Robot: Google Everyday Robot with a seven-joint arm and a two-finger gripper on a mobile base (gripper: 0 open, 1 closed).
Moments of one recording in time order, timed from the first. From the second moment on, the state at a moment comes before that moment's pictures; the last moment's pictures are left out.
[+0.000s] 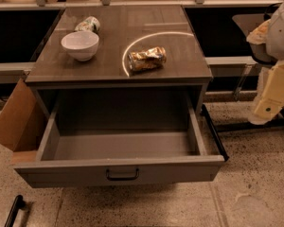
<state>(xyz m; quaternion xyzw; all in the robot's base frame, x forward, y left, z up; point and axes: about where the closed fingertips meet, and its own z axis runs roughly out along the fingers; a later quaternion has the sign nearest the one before) 0.438 -0.216 0.980 -0.60 0.78 -0.04 0.16</state>
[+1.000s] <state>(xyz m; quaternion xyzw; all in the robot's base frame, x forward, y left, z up) 0.514 -0.191 0.961 -0.65 0.73 0.02 0.21</state>
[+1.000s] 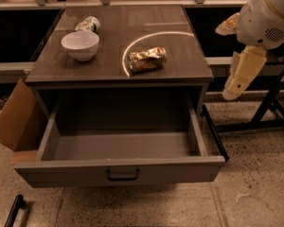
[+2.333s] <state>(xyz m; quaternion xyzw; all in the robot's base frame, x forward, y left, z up) 0.639 -0.125 0.923 -0.68 0.67 0.08 0.29</state>
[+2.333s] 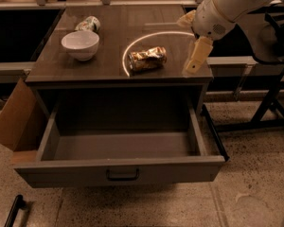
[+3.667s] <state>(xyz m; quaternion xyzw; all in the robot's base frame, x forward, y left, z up) 0.682 -0.090 0.889 -0.69 0.64 0.12 0.30</state>
